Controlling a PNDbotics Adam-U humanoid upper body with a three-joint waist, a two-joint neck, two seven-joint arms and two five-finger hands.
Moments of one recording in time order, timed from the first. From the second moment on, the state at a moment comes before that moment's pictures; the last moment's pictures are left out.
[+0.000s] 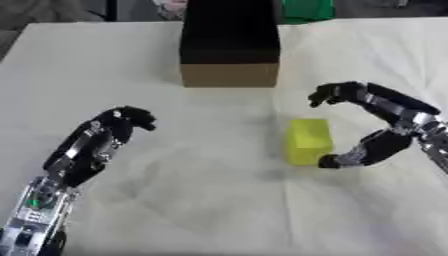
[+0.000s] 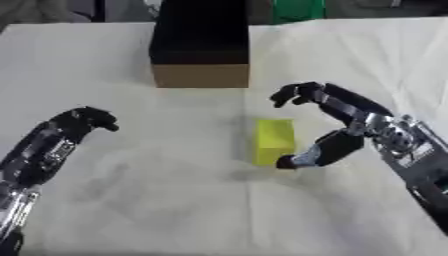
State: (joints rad) left arm -0.16 0.26 0.00 -1.75 0.05 -0.25 -0.46; right arm -0.60 -0.62 0.47 -1.56 0.13 -0.10 0.35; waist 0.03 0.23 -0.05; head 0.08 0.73
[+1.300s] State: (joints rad) left arm -0.16 0.26 0.00 -1.75 0.05 -0.25 -0.47; right arm -0.64 -0.55 0.49 -1.45 0.26 -0.14 0.35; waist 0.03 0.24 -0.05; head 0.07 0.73
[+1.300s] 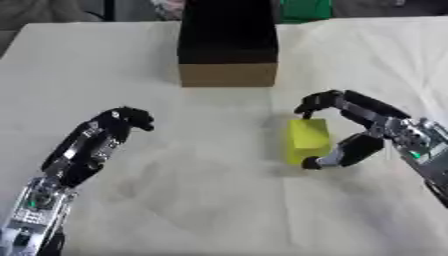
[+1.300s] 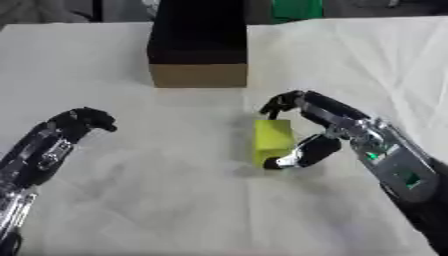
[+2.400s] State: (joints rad) left arm -0.16 0.26 0.00 -1.75 0.05 -0.24 -0.47; right arm -0.64 -0.52 0.49 -1.37 0.37 -0.15 0.31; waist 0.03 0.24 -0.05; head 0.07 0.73
